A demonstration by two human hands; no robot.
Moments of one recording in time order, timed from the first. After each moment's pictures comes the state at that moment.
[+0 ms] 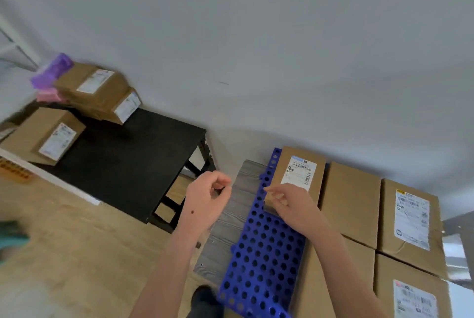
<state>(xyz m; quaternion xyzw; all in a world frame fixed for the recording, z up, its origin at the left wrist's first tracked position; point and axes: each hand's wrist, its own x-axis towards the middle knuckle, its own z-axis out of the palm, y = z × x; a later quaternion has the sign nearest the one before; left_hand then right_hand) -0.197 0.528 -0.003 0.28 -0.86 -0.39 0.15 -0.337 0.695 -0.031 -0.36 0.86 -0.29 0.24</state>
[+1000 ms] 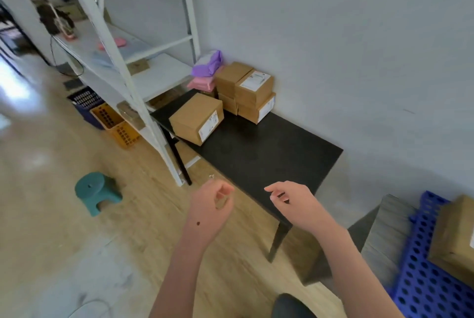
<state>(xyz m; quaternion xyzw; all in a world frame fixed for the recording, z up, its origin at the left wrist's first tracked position) 0.132 0.274 0.008 0.43 -0.81 -0.34 0.22 -0.060 0.364 -0.001 -0.52 0.79 -0.21 0.26</state>
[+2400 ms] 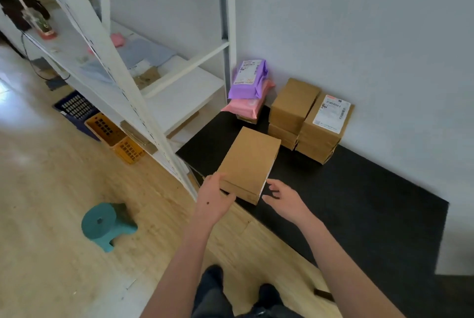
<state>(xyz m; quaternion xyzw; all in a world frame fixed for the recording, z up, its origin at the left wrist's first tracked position) 0.122 -0.138 -0.064 0.50 -0.77 -0.37 0.08 -0.042 -0.030 -0.092 -0.34 0.80 -0.27 0.41</state>
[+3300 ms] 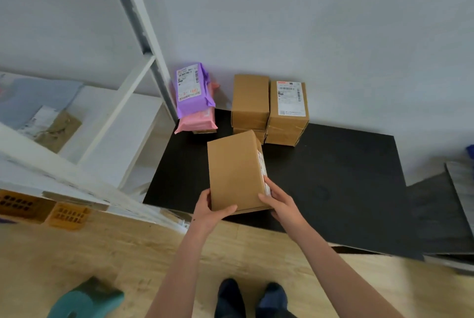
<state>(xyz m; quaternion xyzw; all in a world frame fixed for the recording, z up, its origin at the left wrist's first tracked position) 0.094 -0.237 -0.132 0.42 -0.67 -0.61 -0.07 -0.004 -0.053 -0.123 0.02 0.68 -0.61 0.41</state>
